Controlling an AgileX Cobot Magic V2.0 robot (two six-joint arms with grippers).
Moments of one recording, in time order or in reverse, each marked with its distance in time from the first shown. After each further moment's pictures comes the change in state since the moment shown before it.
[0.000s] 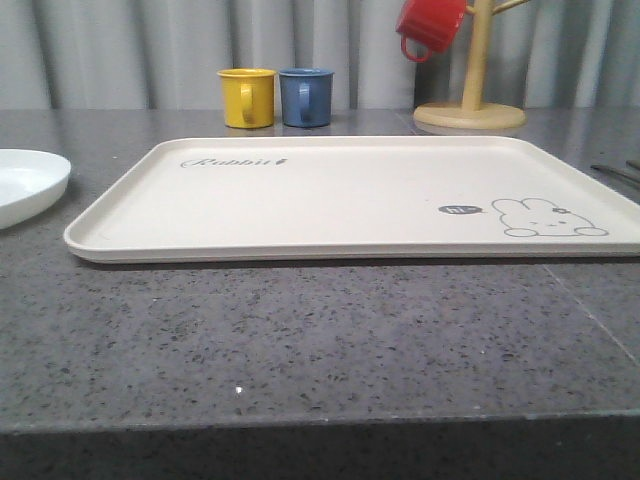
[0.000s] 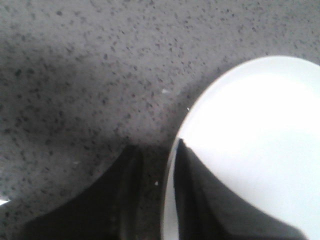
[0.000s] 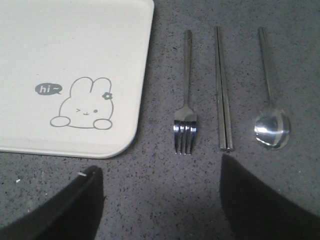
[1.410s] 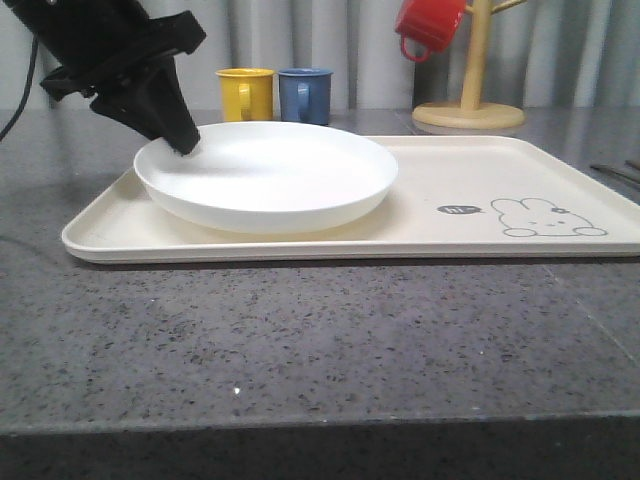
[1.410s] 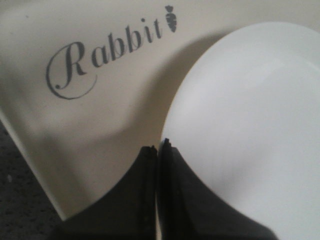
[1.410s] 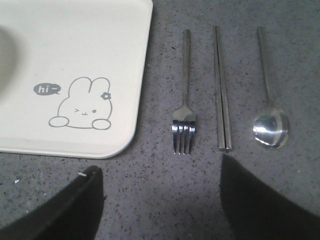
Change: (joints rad) left arm -0.715 0.257 -0.479 0.234 0.146 -0.149; right arm 0.000 0.000 0.000 0.000 0.000 0.000
